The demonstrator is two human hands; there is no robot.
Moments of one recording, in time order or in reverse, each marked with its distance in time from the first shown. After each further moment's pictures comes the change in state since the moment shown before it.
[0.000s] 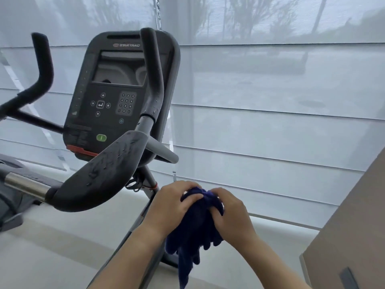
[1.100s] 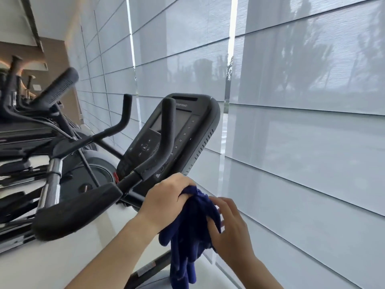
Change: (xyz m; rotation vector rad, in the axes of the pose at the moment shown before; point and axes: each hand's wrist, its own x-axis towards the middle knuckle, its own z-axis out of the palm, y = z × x) left_hand 0.166 0.081 0.002 0.482 0.452 -0.280; right_hand 0.213 0.061 -0.066 0.248 -0.145 -0.575
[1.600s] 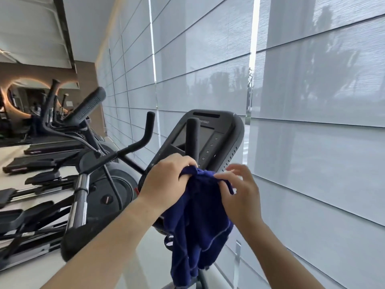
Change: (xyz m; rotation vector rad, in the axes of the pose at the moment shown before) left_hand 0.049 -0.020 -0.074 0.129 0.241 0.065; right_hand 0.120 -0.043 0.011 0.031 0.299 -0.159
